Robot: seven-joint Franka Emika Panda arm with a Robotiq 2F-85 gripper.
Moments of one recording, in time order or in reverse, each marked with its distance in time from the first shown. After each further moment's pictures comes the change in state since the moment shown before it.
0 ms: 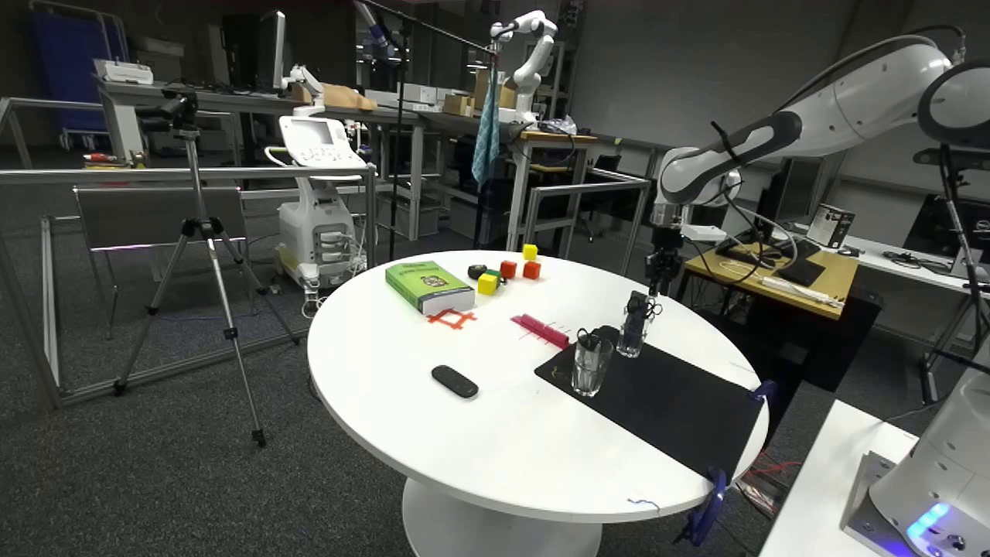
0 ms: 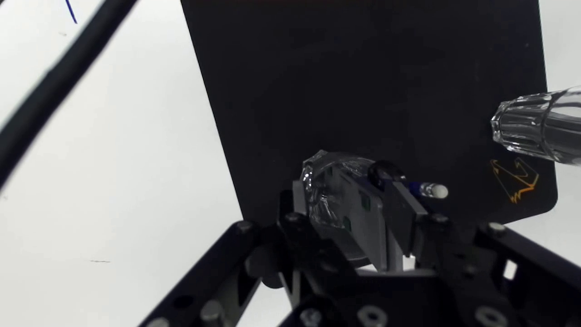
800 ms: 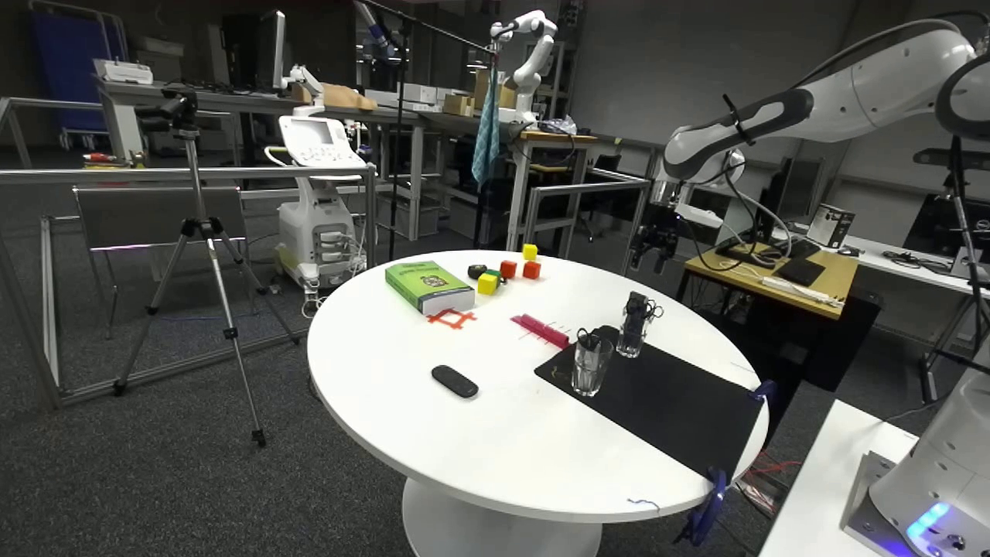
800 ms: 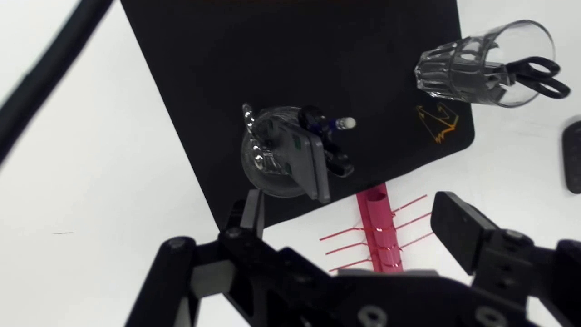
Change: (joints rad) arm 0.001 -0.051 0.017 0.035 0.132 0.000 0.028
